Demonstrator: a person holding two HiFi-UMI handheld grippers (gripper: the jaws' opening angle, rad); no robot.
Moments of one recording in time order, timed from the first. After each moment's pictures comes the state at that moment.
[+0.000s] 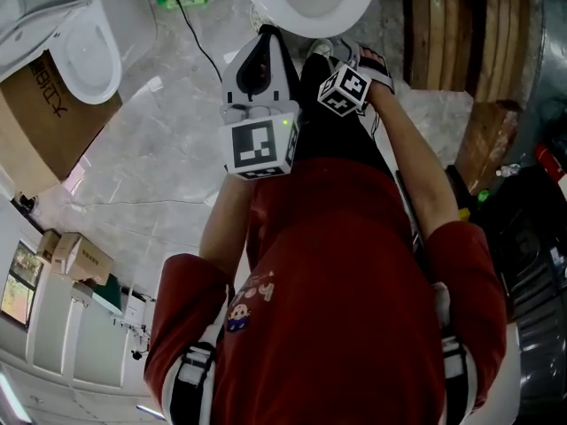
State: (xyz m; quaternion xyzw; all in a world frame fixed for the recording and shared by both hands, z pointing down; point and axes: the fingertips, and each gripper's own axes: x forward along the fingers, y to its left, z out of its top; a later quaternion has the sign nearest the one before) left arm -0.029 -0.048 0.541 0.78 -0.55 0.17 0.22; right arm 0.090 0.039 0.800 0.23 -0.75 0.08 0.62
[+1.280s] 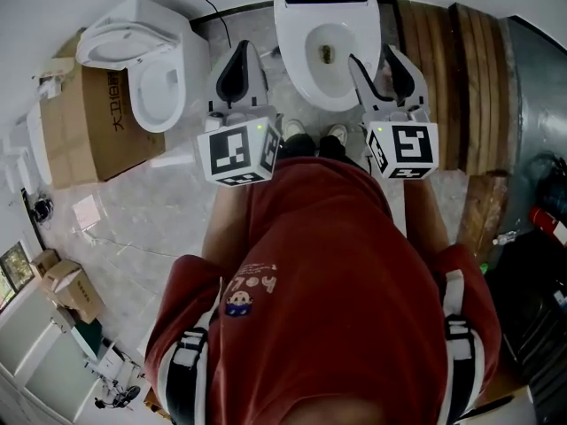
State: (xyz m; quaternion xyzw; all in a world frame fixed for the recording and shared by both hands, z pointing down) left arm -0.086 -0.077 0.264 0.78 -0.62 0.05 0.03; right arm 0.089 -0.073 0.306 0.51 -0.85 0.05 0.09
